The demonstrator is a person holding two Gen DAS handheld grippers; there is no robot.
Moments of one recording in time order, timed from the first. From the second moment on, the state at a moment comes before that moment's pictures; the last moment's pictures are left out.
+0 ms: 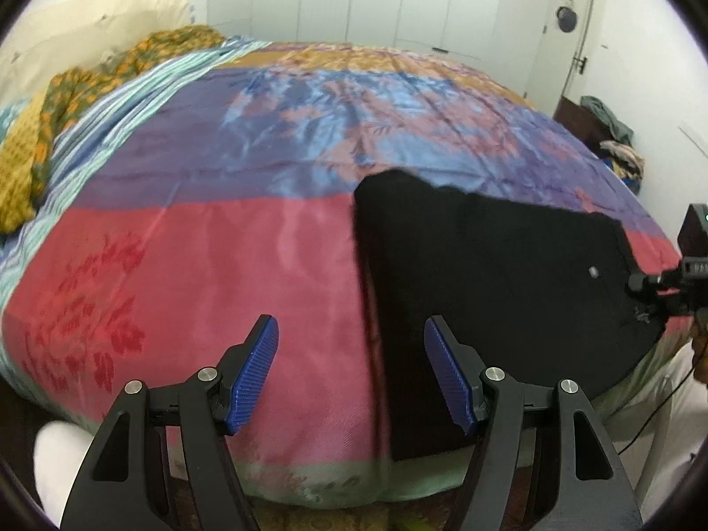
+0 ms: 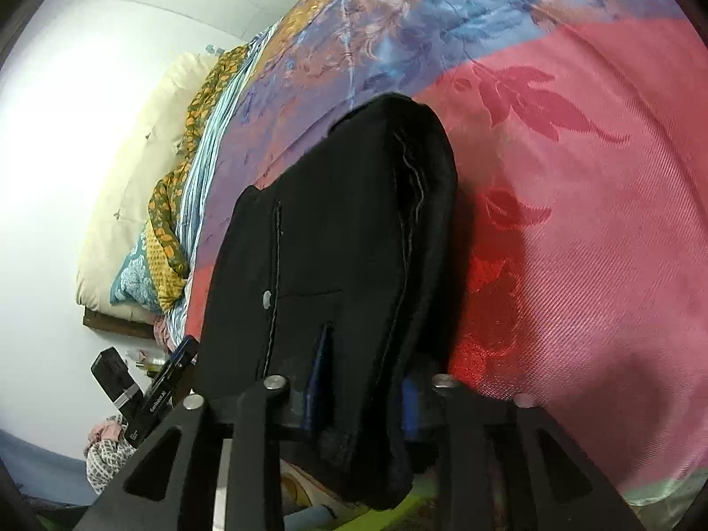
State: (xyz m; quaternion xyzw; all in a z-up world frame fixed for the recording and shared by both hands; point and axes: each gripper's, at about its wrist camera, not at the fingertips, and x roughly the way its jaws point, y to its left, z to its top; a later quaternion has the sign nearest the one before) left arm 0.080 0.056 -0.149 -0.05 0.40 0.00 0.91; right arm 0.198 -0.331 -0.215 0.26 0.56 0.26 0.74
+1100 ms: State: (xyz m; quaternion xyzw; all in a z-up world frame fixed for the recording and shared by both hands) left arm 0.116 -0.014 -0.172 0.04 0.50 -0.01 0.86; right arm 0.243 -0.231 -0.190 0.05 0.51 0.24 0.82
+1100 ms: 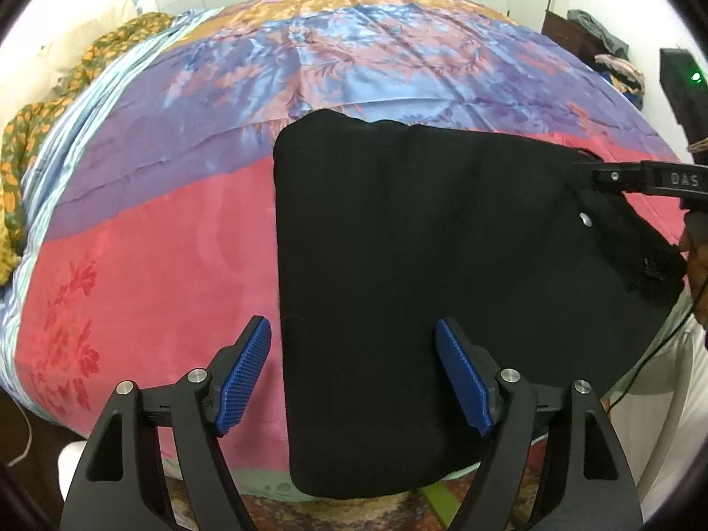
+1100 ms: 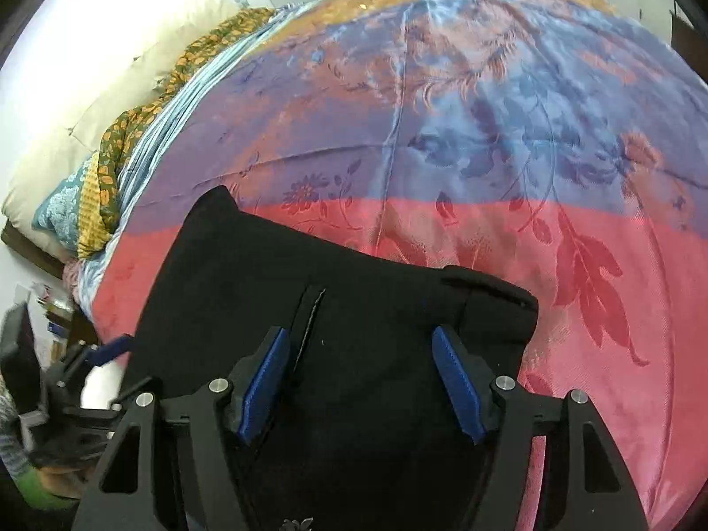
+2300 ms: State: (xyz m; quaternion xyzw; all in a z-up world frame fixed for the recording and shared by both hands) left arm 0.117 0.001 -0.200 -0.01 0.51 -0.01 0.86; right arm 0.113 -0.248 -0.197 0.05 0.45 0.29 0.84
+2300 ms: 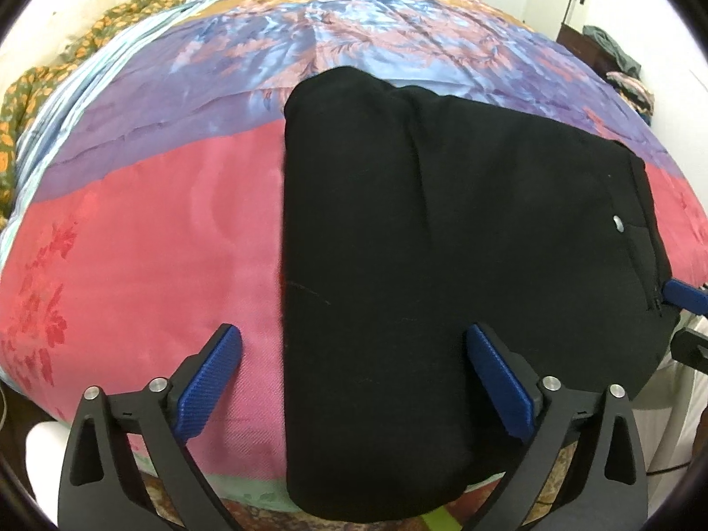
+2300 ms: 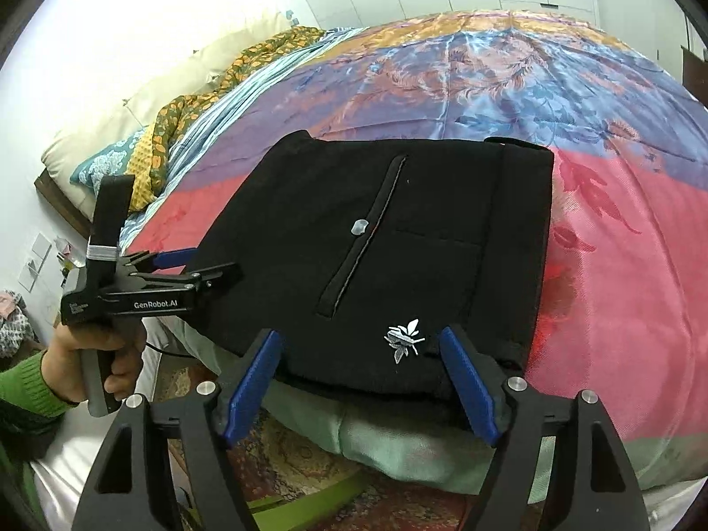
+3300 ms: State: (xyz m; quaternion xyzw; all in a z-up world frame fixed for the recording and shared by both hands) left arm 0.119 -0.004 -0.206 0.00 0.52 0.00 0.86; right arm 0.099 -0.207 -0.204 -0.09 0.45 0.26 0.85
